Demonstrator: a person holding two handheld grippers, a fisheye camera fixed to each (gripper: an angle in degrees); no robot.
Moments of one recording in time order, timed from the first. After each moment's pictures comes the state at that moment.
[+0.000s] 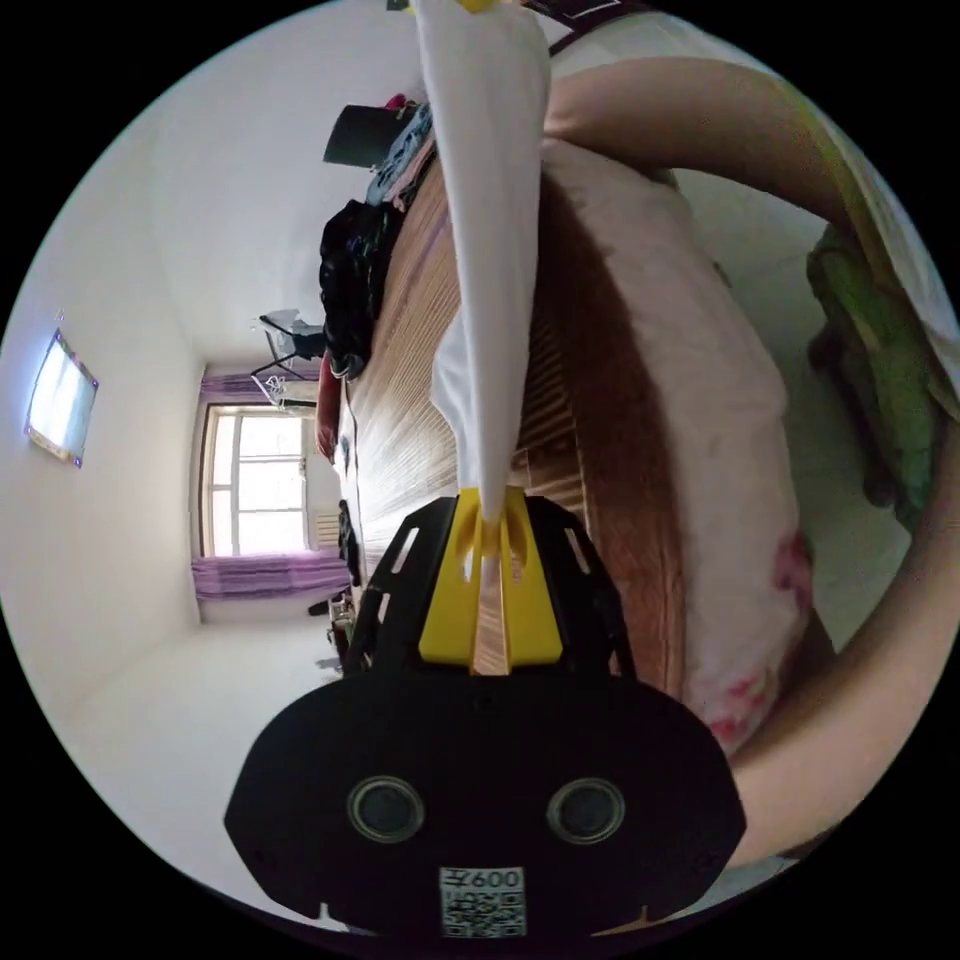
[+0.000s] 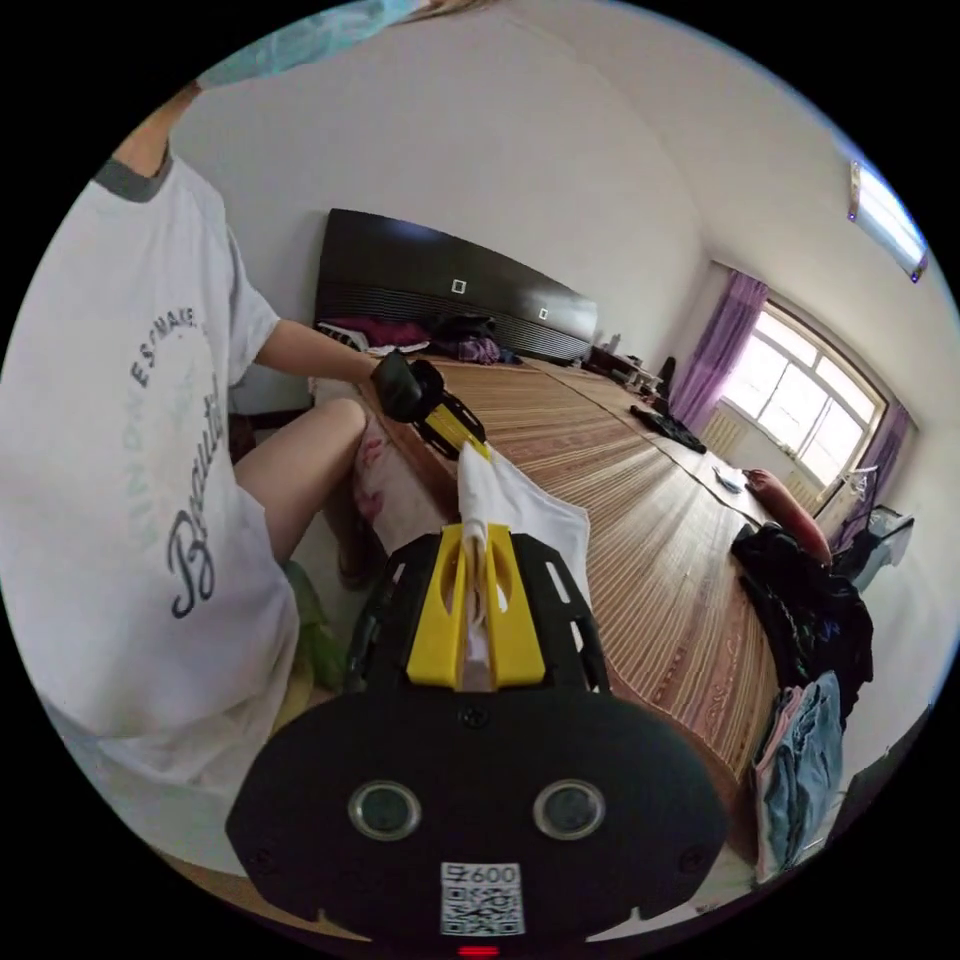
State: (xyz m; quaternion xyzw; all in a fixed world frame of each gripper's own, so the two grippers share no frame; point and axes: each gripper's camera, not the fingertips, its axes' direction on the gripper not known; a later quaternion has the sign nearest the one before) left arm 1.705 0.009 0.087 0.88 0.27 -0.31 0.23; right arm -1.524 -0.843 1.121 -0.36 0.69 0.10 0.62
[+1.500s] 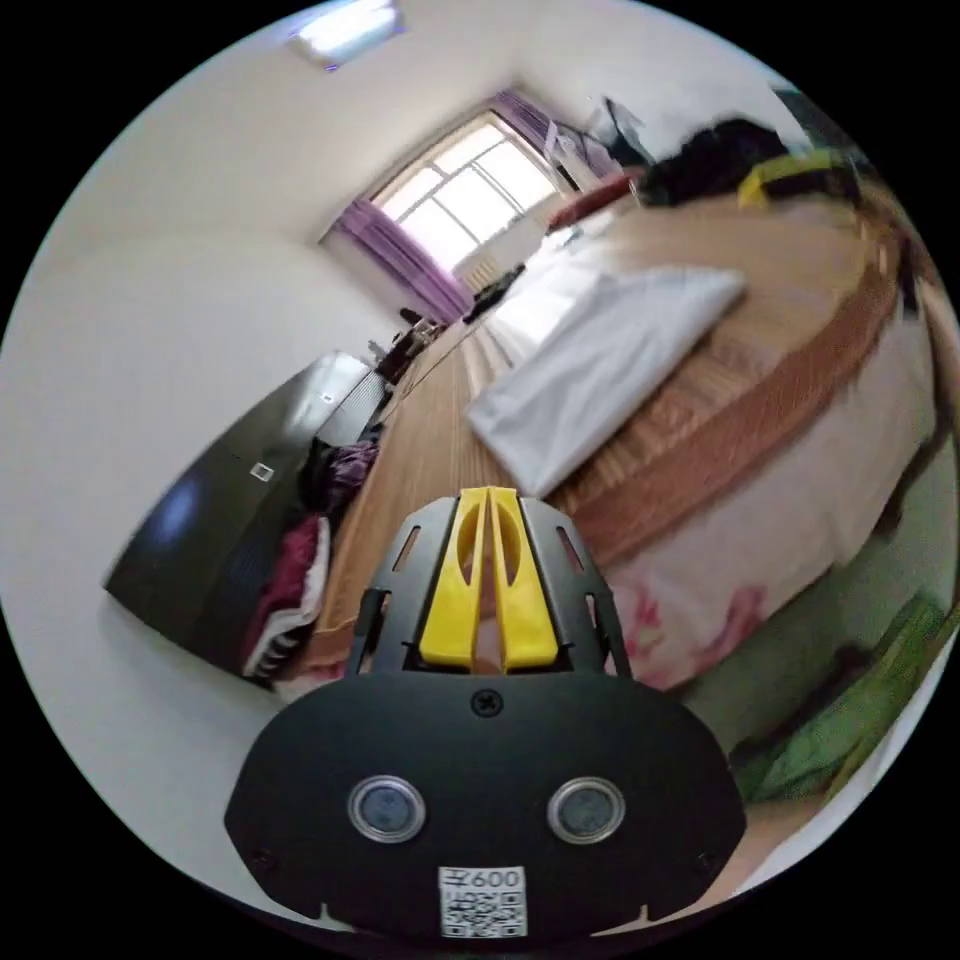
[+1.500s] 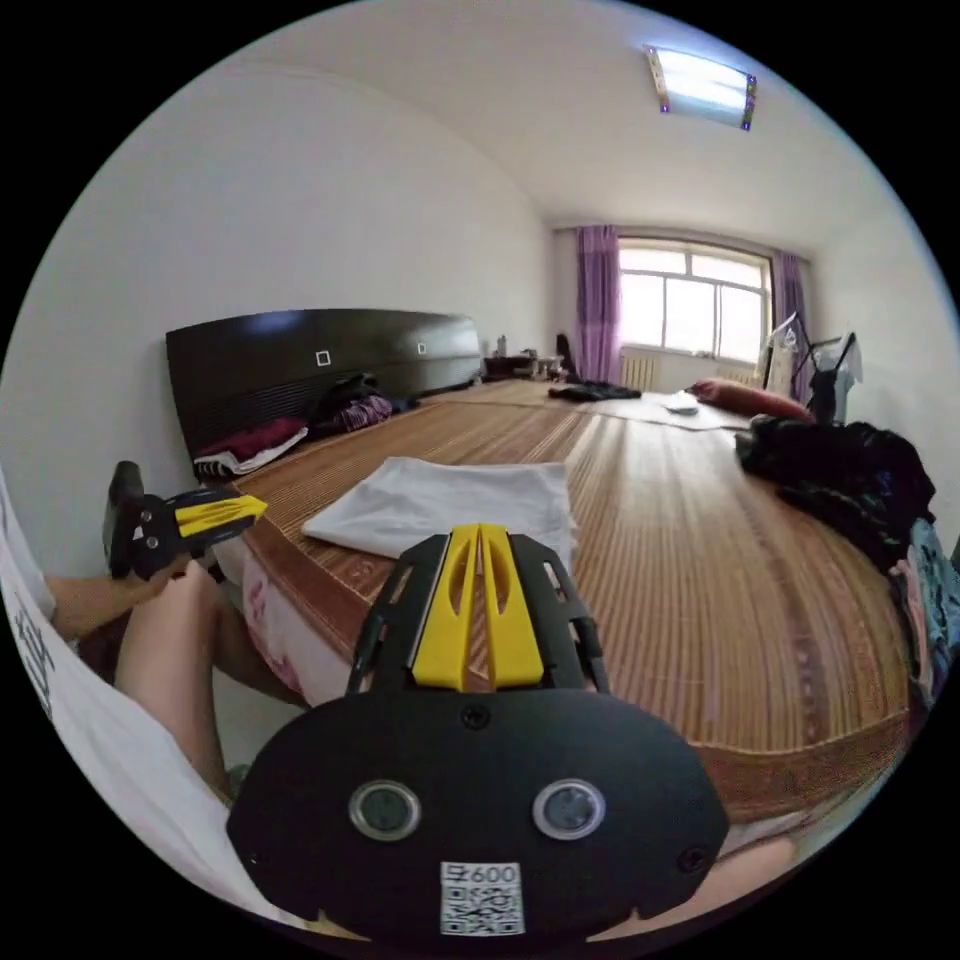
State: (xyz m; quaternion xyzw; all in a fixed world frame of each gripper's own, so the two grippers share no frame) left arm 1.295 -0.448 0.353 0.52 0.74 -0.38 0.18; right arm -1.142 -0.901 0.885 -0.16 0.78 0.23 0.56
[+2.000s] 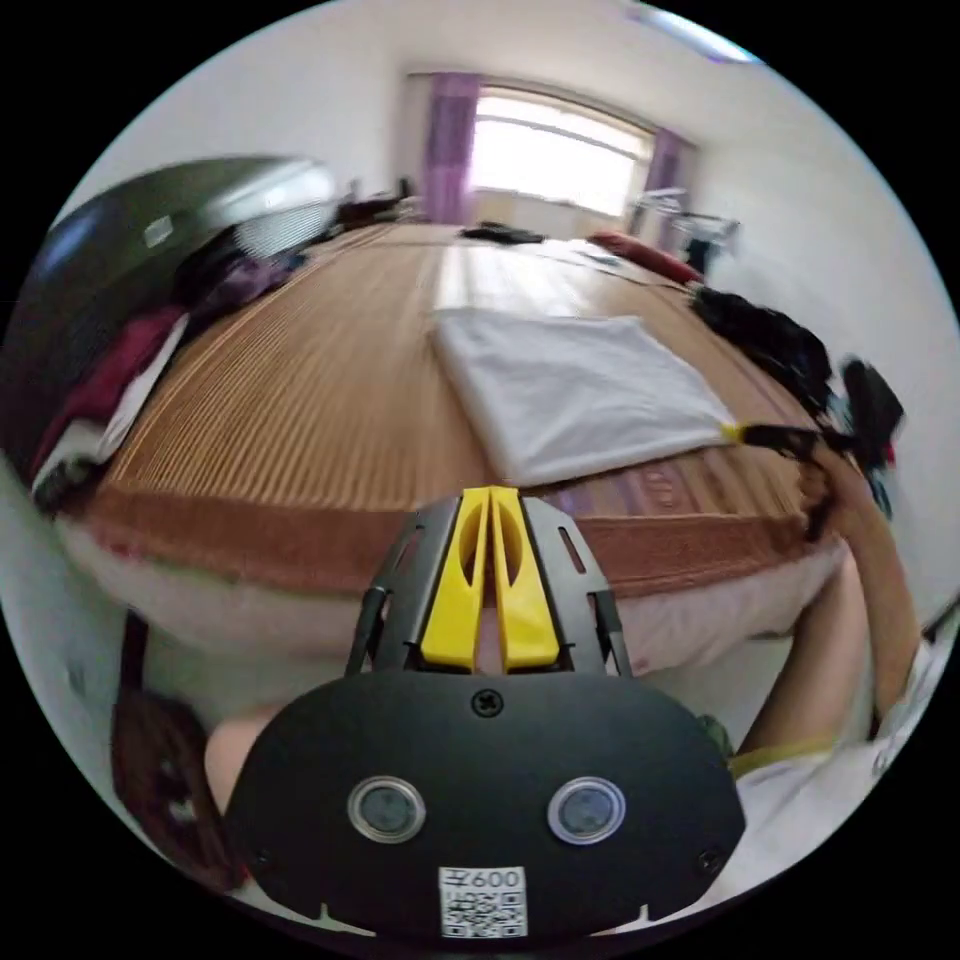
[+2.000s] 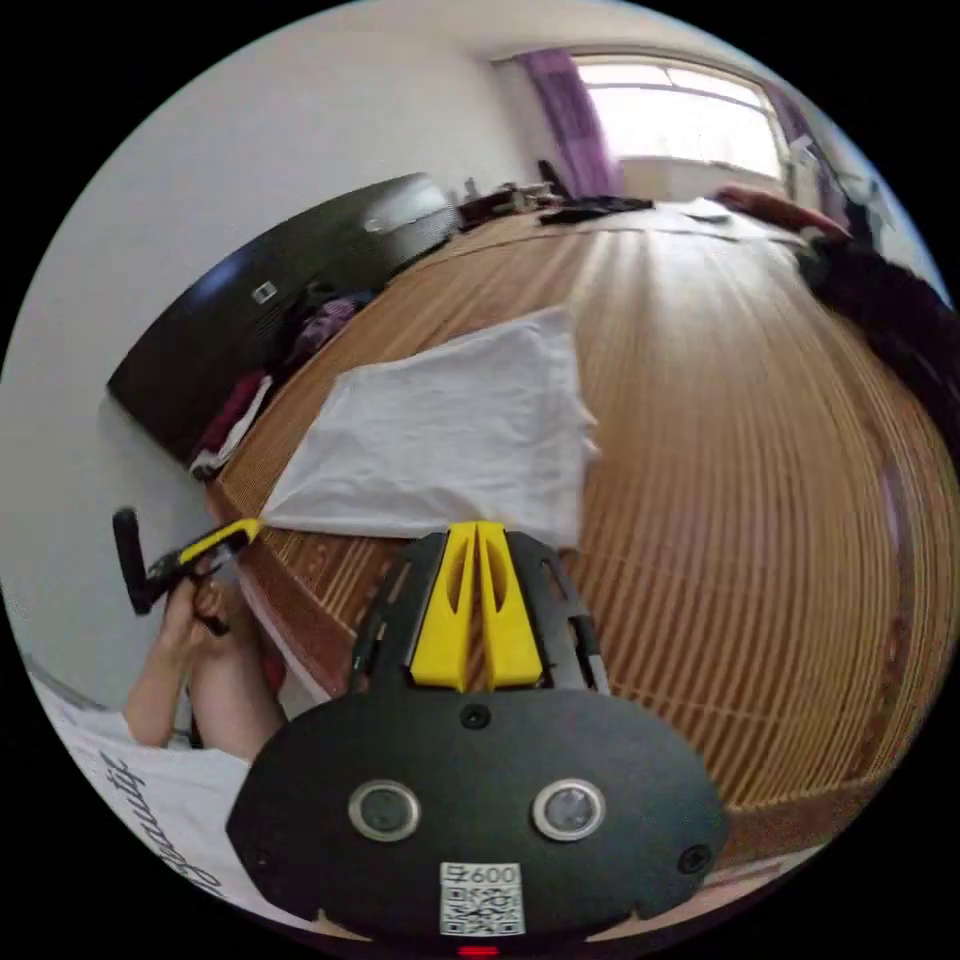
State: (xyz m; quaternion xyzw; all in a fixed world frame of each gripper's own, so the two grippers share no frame) left arm 1.243 -0.691 0.530 0.32 0.92 -0.21 0.02; right arm -1.100 -0.878 0.631 -0.11 0.74 0.45 0.50
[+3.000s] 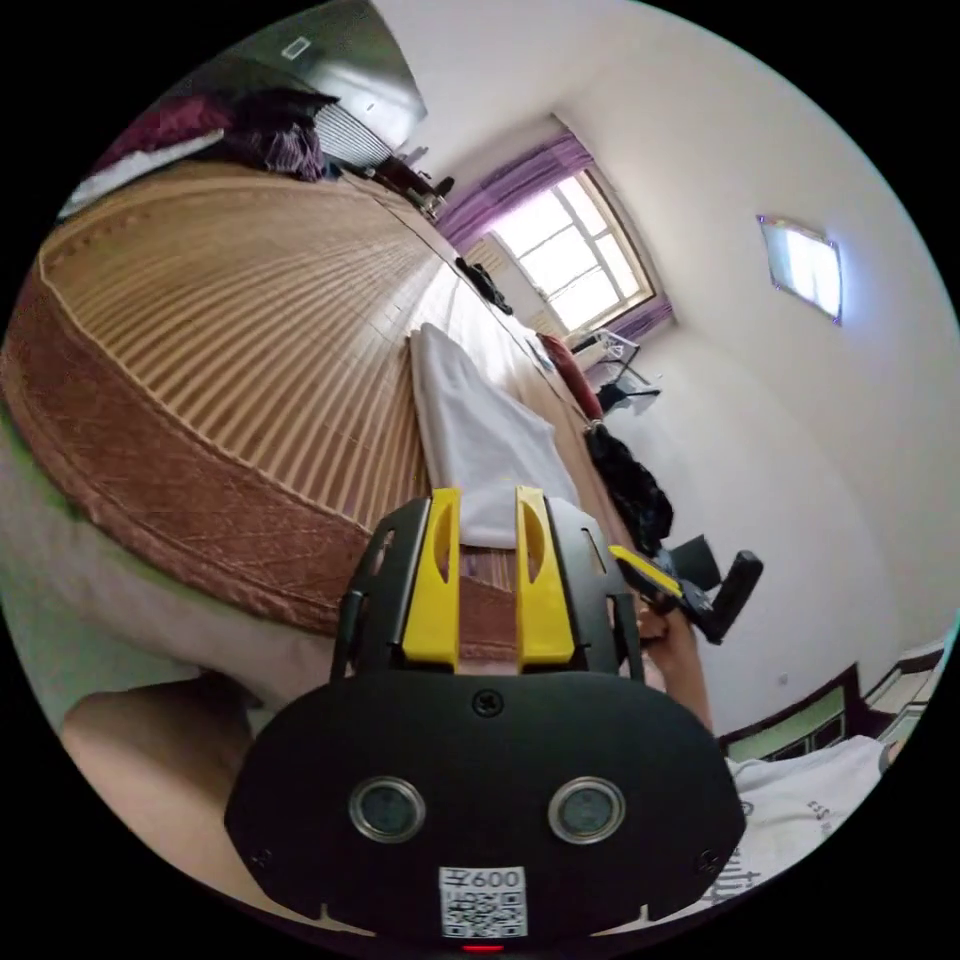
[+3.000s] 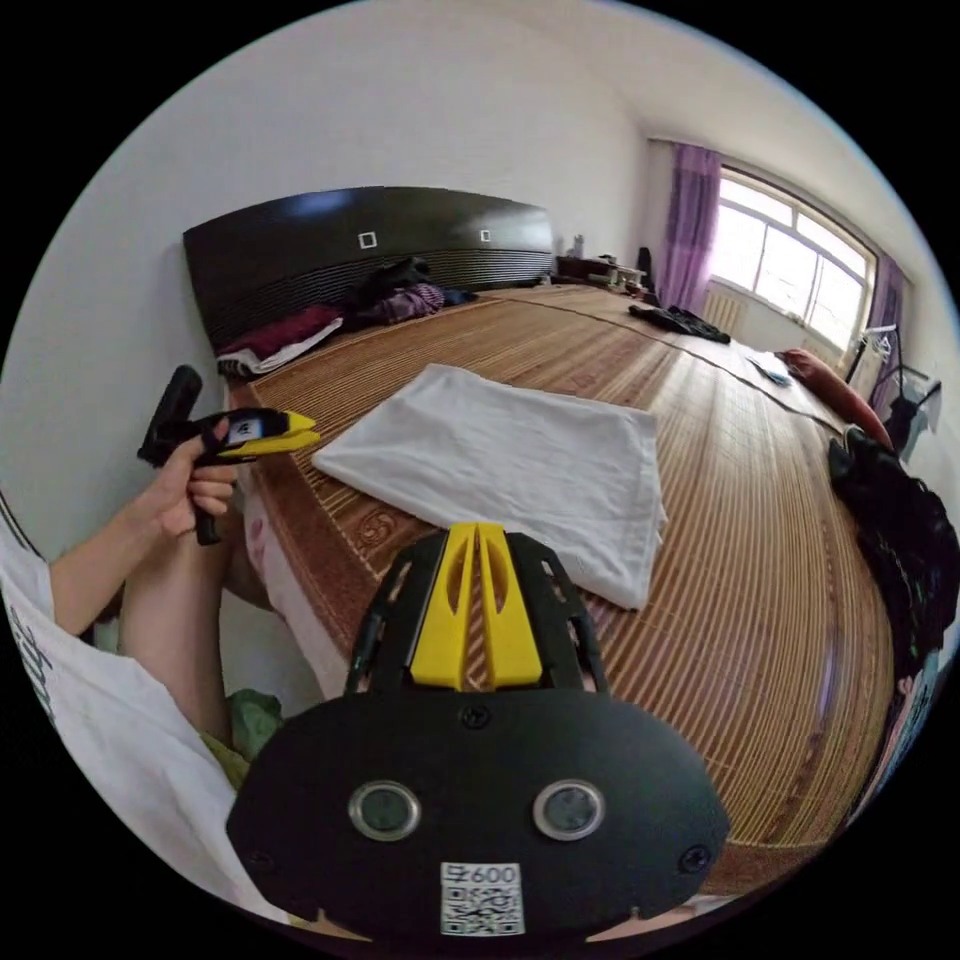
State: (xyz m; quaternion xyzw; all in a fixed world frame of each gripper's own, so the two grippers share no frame) left arm 1.022 -0.804 0.735 0.20 0.90 -0.11 -0.36; right arm -1.152 -0.820 0.700 -0.30 0.70 0.26 0.59
